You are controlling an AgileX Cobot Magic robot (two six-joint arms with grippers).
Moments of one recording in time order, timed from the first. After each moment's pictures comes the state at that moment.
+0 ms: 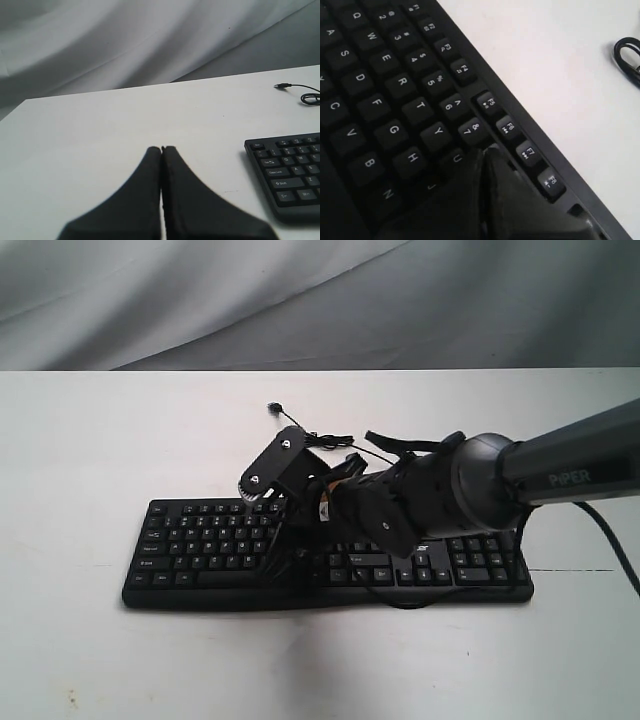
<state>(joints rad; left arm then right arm) 0.13 0.00 0.00 0.17 0.28 -0.04 0.72 2.07 -1.11 -0.04 -0.07 -0.26</state>
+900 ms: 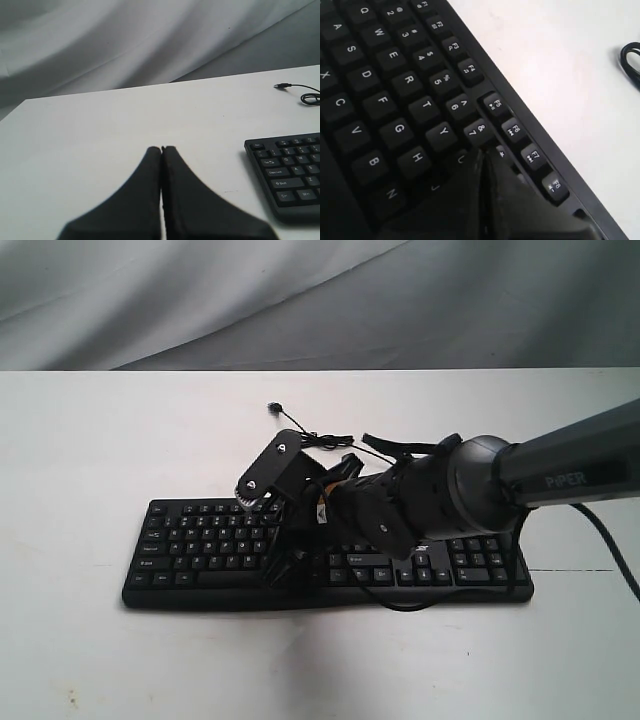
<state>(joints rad) 0.13 0.00 0.00 0.17 0.28 -0.04 0.73 2.07 -1.11 -0.04 -0.08 -0.28</state>
